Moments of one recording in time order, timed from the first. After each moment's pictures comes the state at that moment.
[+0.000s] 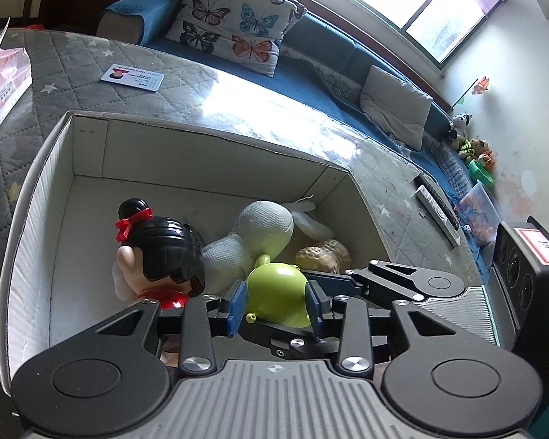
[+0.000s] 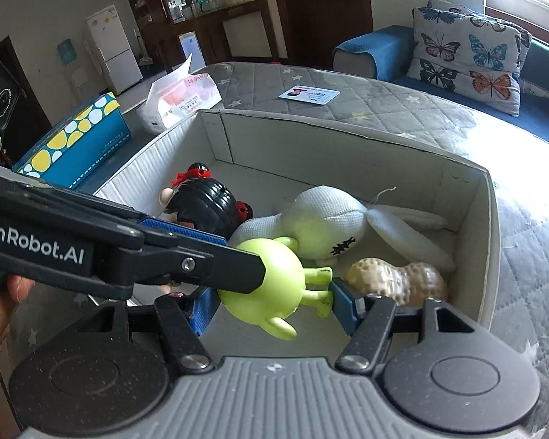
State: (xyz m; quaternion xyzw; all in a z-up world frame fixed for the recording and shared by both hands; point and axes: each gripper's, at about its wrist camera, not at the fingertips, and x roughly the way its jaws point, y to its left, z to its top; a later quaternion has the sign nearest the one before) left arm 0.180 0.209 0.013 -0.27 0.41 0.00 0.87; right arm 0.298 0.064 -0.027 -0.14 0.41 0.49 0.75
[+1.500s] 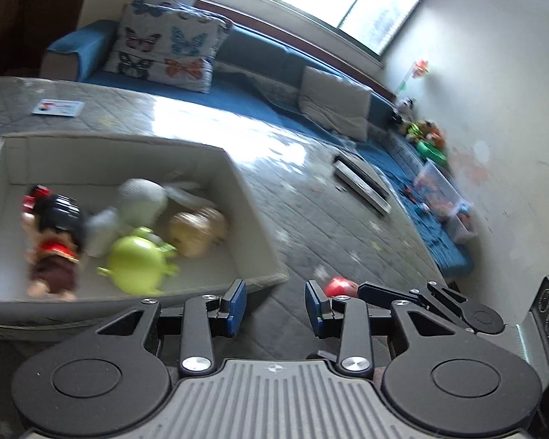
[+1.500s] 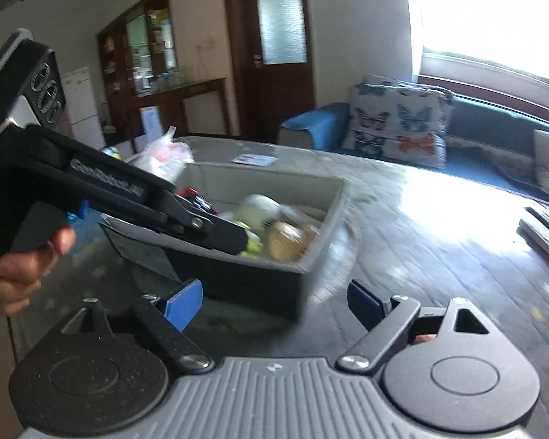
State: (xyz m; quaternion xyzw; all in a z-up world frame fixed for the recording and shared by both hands) left arm 0.142 0.102 0.047 -0.22 0.37 -0.08 0.90; right arm 0.211 -0.099 0.021 -0.09 0.29 0.42 0.85
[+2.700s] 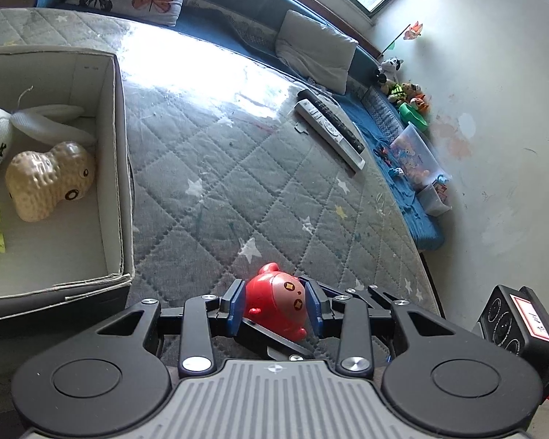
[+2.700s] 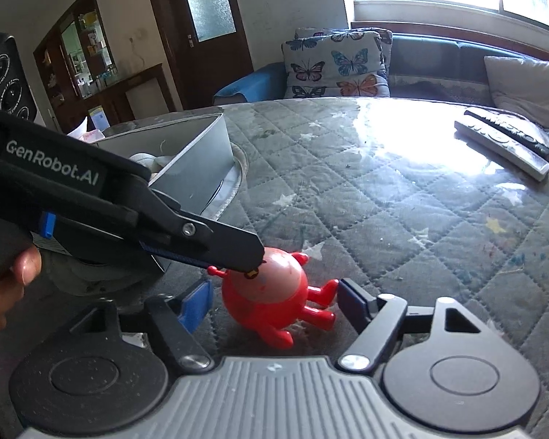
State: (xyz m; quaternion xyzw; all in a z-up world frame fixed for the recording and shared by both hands) left arm 0.236 0.027 -0.011 -0.27 0.44 -0.13 0.85; right arm 0.288 -0.159 -0.050 -0.04 0.37 0.36 0.86
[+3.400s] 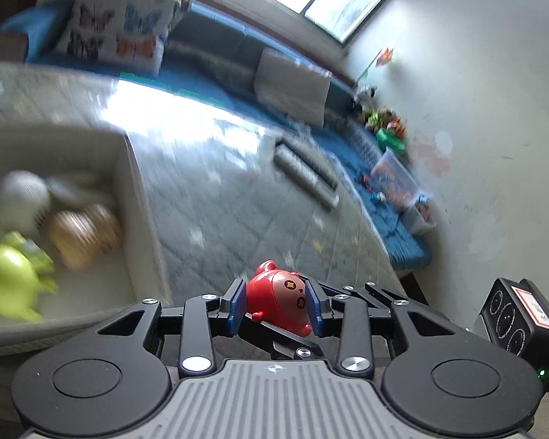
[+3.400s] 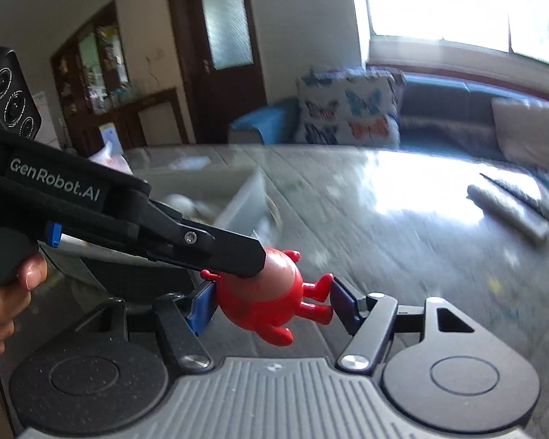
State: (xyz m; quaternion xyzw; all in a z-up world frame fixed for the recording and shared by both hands) left arm 0.194 0.060 0.048 -0.24 0.37 -0.14 0.89; right arm 0.262 -0.135 0.001 -0.05 0.30 0.38 0.87
